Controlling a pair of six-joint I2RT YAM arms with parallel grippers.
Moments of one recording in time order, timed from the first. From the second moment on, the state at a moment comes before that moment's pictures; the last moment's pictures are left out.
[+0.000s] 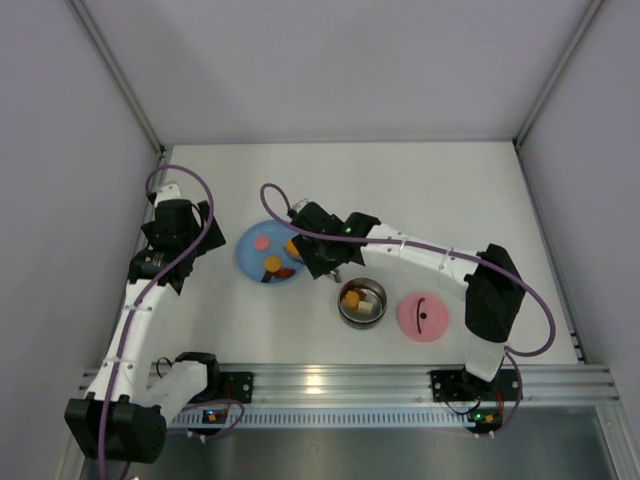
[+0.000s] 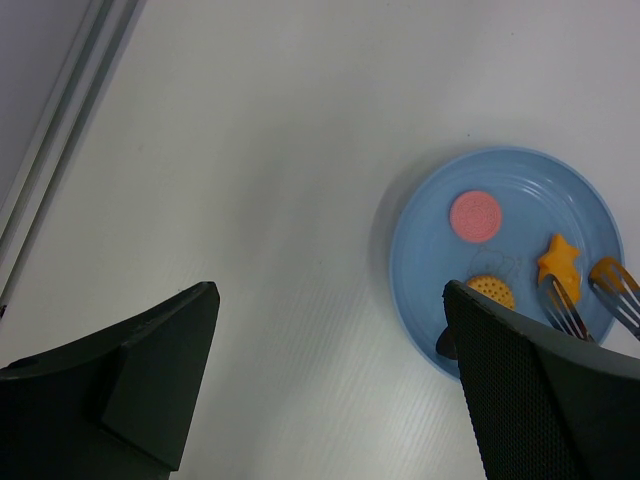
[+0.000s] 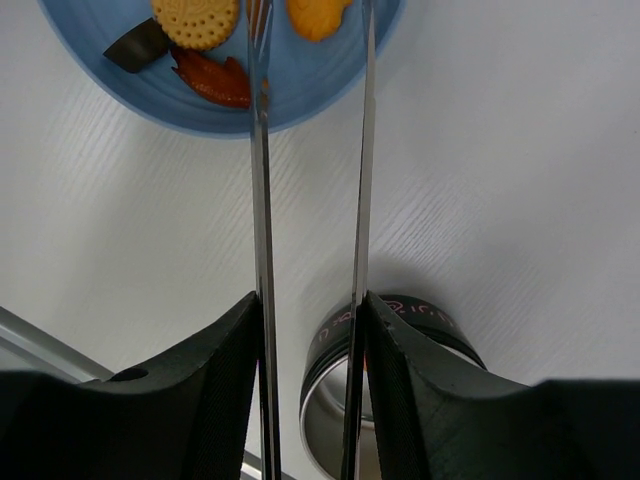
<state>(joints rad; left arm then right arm) -0.07 0.97 0.94 -0.64 -0.30 -0.36 1.01 1.80 1.55 -0.76 0.20 0.33</state>
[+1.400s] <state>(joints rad) -0.08 0.97 0.94 -0.64 -0.30 -0.36 1.00 1.46 1.45 -0.79 0.21 0.34</state>
